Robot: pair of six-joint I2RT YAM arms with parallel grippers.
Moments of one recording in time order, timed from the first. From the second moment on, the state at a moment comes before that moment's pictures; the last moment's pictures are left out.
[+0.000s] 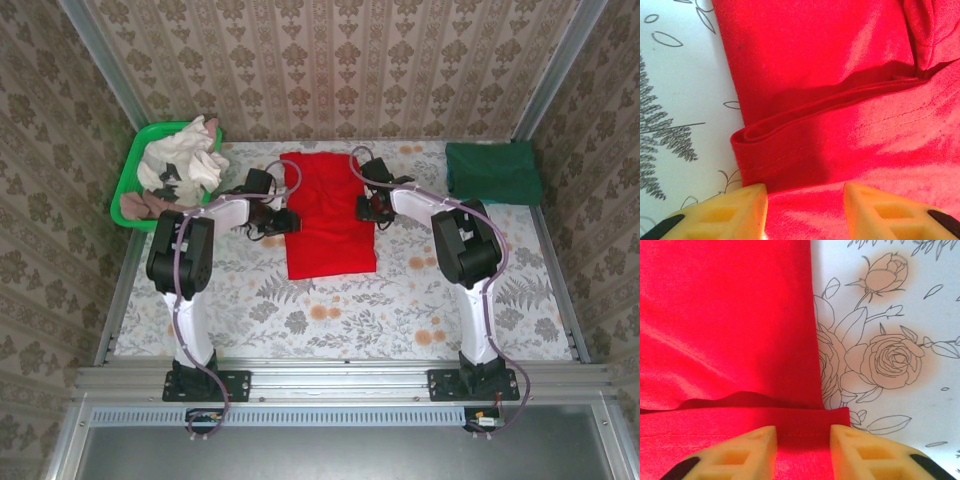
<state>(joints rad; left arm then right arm) -0.33 1.99 1.31 -0.46 0.40 -0.26 0.36 2.15 1.59 -0.54 -0.01 0.43</state>
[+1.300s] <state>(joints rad) -0.52 1.52 0.61 -0.07 0.33 -0.65 0.52 1.71 0.93 -0.39 -0.12 0.58</state>
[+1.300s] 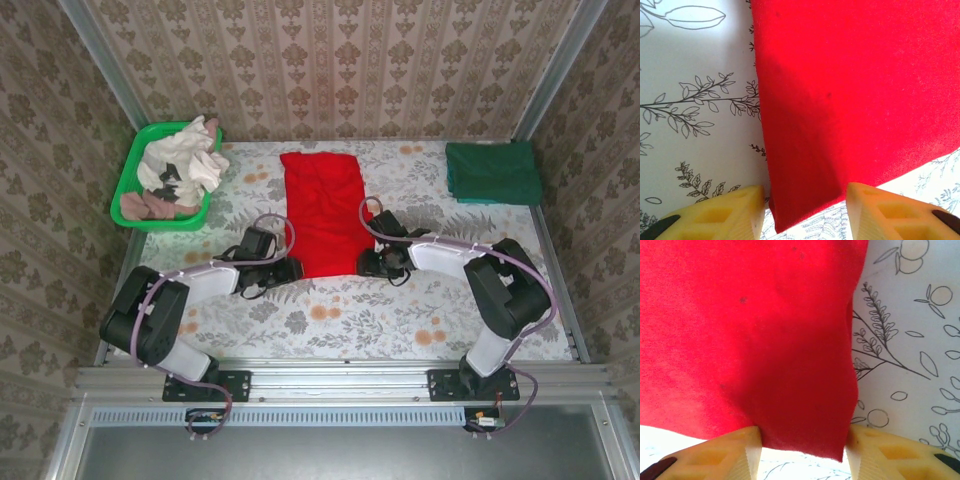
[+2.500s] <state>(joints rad) -0.67 0.84 0.46 -0.46 0.23 -0.76 0.77 1.28 0.88 -0.65 0.00 0.68</state>
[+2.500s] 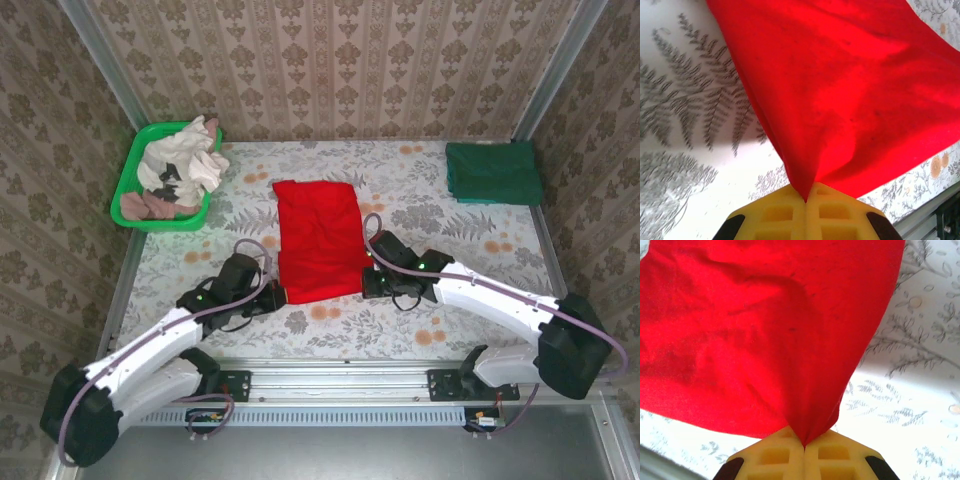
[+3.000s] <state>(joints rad) -0.39 1.34 1.00 -0.49 0.27 -0.57 0.56 1.65 1.41 -0.69 0.01 0.56</state>
